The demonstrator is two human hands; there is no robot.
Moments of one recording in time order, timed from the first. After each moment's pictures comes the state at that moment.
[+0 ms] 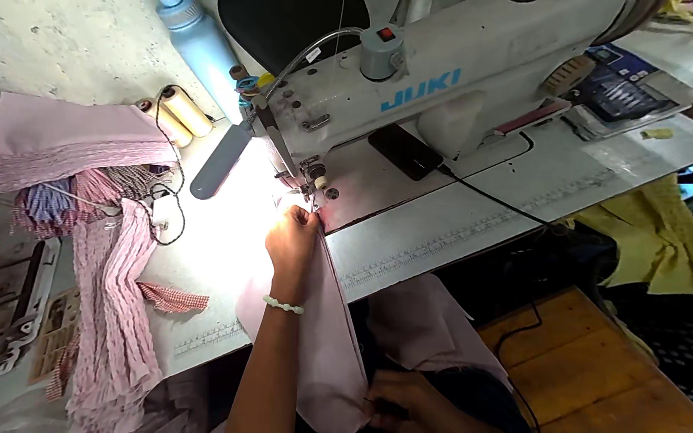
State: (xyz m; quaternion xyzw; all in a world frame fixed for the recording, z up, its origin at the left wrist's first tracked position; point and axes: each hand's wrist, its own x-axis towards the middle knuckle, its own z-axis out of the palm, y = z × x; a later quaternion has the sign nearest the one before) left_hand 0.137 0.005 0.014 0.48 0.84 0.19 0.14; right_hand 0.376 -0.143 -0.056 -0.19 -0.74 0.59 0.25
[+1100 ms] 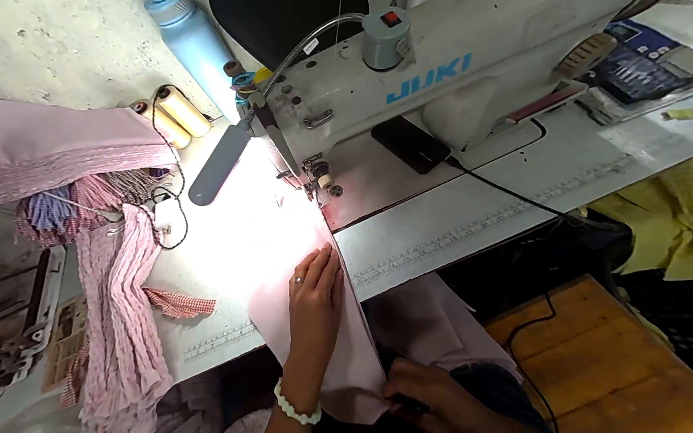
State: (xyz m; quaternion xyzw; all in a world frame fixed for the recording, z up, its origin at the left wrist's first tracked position) left_hand 0.157 -0.093 -0.032 0.69 0.67 0.29 -0.01; right_hand 0.381 -0.141 -0.066 -0.21 -0.77 0.53 0.28
